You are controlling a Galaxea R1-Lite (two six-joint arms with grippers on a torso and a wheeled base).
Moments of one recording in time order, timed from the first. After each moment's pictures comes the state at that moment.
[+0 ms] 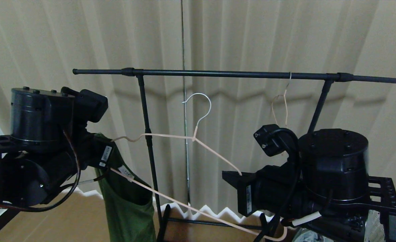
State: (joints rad) left arm -0.49 1.46 -0.81 -0.21 0.64 0.24; right arm 0.89 1.63 -0.76 -0.44 -0.21 0.42
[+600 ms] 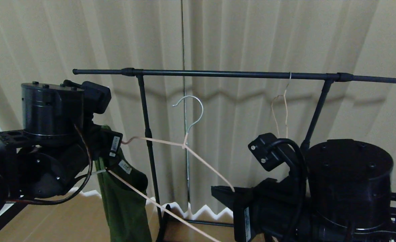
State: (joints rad) left arm -0.52 1.52 -0.84 -0.30 0.68 0.17; right arm 1.01 1.60 -0.75 -0.41 -0.17 0.47
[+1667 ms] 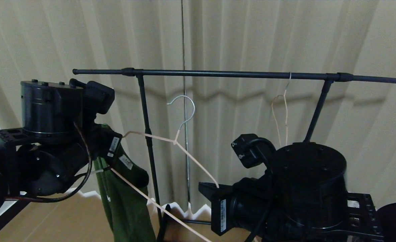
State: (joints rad) left arm -0.52 1.51 -0.84 -0.29 0.68 0.27; right arm 1.03 1.71 -0.81 -0.47 -0.25 0.54
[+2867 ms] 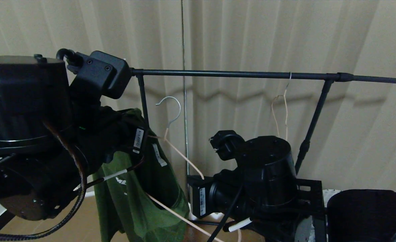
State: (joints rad) left arm -0.78 1.44 -0.89 -0.37 0.64 0.22; right arm 1.00 1.83 -0.93 -0.47 -0.24 0.51
